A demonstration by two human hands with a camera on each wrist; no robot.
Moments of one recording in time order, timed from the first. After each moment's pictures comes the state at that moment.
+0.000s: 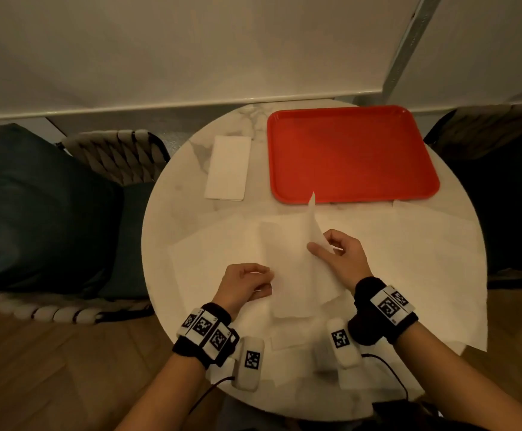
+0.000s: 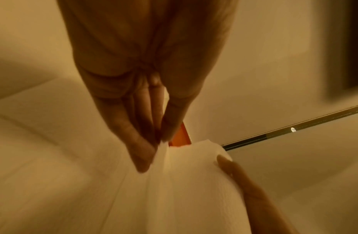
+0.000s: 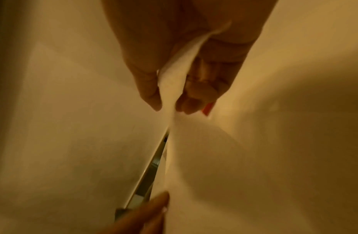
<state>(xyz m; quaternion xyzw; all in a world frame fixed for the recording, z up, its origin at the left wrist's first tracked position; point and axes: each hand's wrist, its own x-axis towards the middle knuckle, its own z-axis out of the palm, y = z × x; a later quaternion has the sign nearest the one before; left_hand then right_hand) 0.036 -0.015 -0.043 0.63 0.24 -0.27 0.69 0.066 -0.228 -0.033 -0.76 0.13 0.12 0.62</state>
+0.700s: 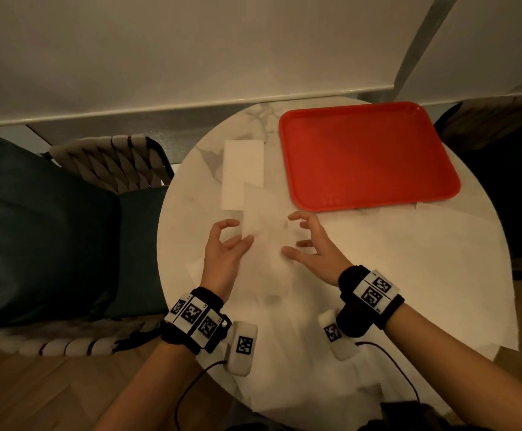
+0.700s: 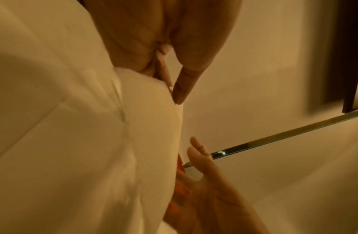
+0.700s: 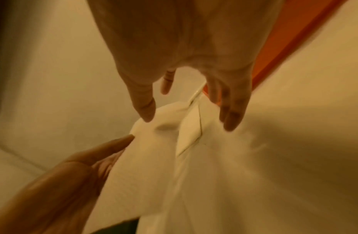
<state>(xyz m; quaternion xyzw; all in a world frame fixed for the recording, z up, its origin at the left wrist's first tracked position) 0.106 0.062 -0.014 0.60 0.19 -0.11 0.77 0.112 -0.132 -0.019 -0.80 0.01 0.21 0.56</state>
